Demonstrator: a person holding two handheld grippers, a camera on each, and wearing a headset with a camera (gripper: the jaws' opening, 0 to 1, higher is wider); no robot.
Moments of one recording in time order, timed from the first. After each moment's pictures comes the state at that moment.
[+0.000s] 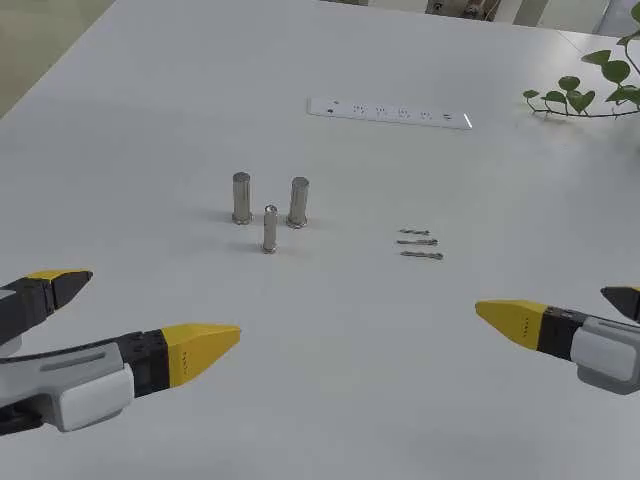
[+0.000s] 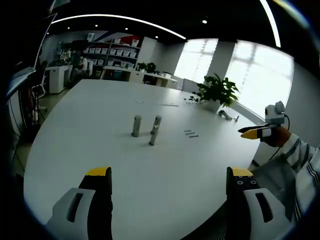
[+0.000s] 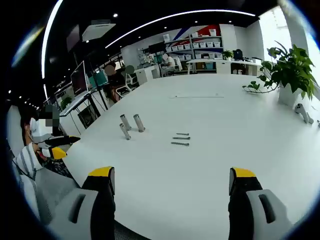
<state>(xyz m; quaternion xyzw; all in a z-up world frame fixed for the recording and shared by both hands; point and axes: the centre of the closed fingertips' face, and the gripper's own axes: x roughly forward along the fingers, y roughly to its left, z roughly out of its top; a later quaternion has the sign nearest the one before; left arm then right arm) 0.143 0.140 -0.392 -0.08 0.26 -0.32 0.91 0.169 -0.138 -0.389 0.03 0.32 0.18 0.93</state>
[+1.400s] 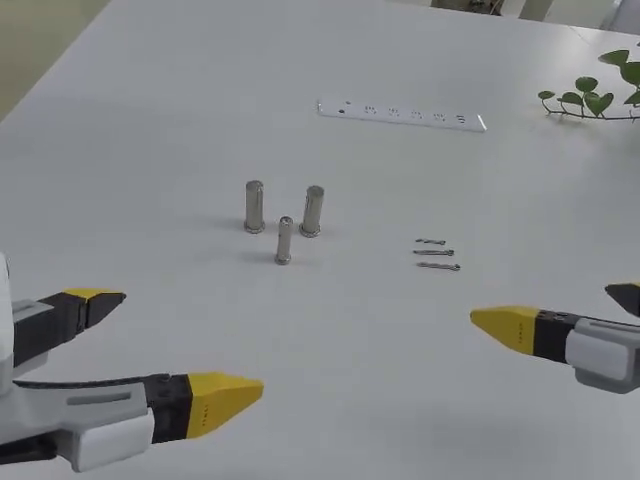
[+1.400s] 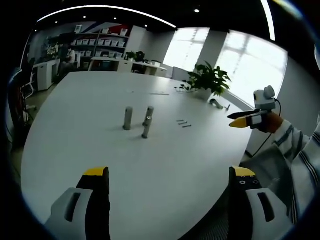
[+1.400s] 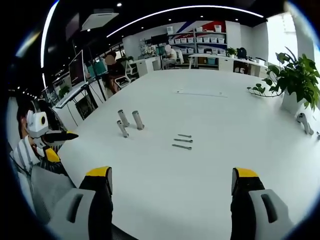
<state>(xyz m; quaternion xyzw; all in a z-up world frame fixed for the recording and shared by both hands) 0.144 0.141 -0.404 -0.07 0.30 -0.34 0.89 0.183 -0.129 -0.390 -0.01 0.34 0.18 0.92</state>
